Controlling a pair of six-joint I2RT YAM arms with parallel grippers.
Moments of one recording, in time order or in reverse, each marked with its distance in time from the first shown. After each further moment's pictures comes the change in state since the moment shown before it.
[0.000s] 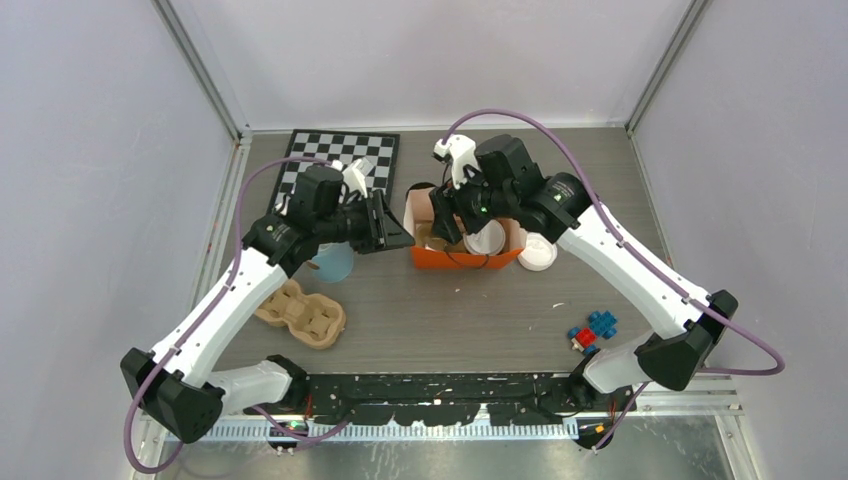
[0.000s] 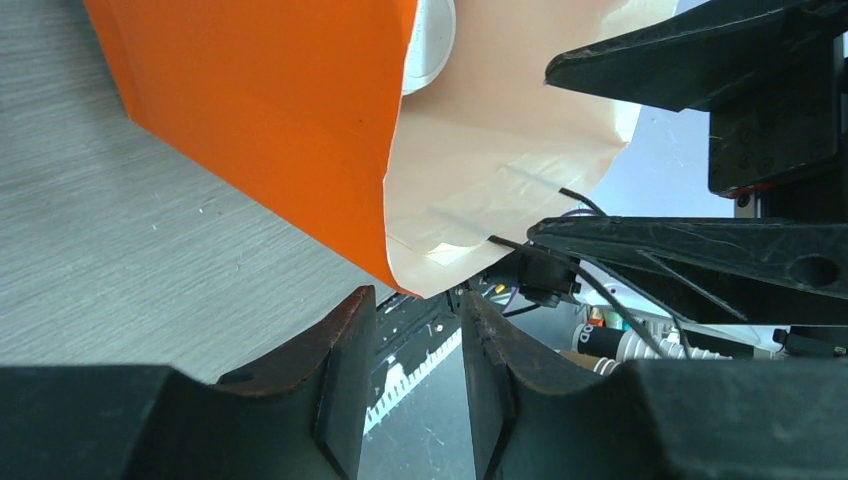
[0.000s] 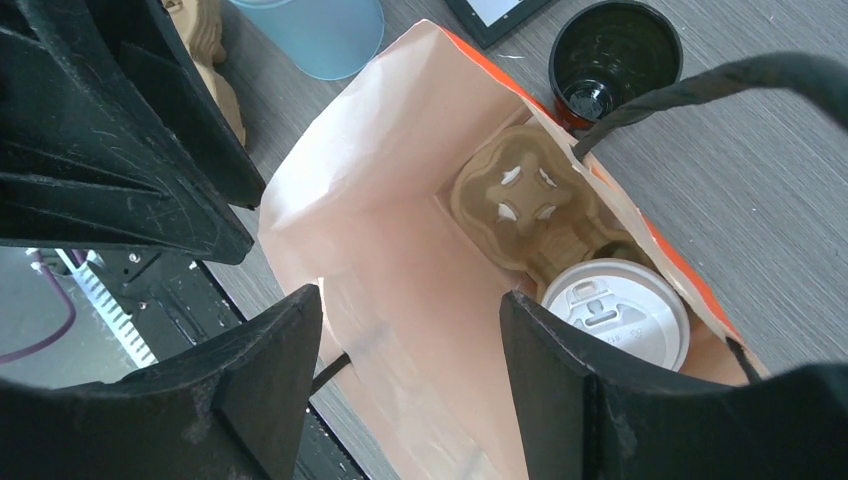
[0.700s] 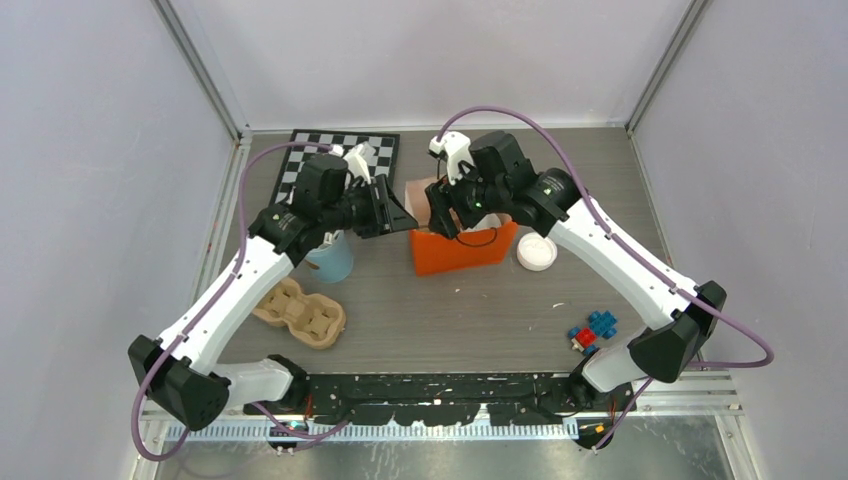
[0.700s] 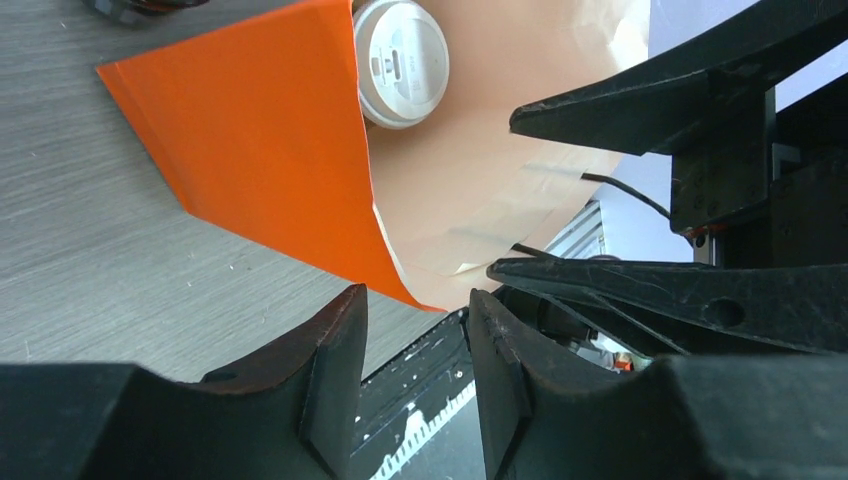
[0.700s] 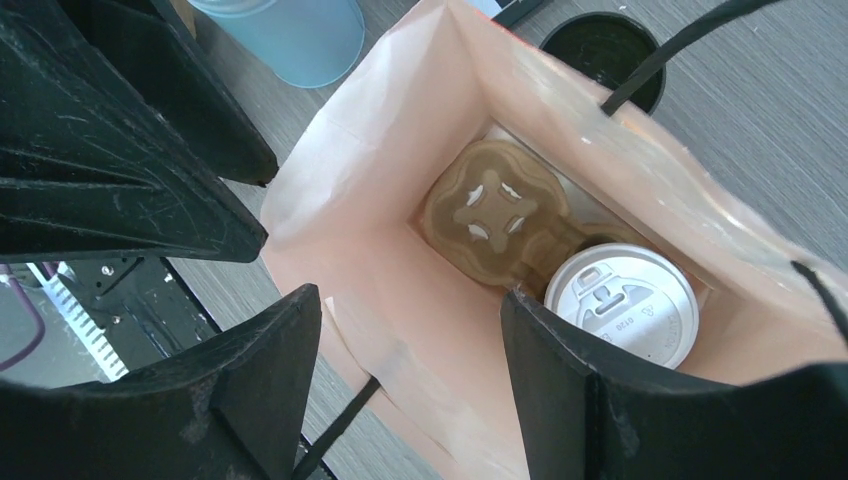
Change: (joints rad) left arm 0.002 0.068 0.062 0.052 -0.072 0.041; right arm -0.018 0.049 0.001 0.036 0.002 -0.031
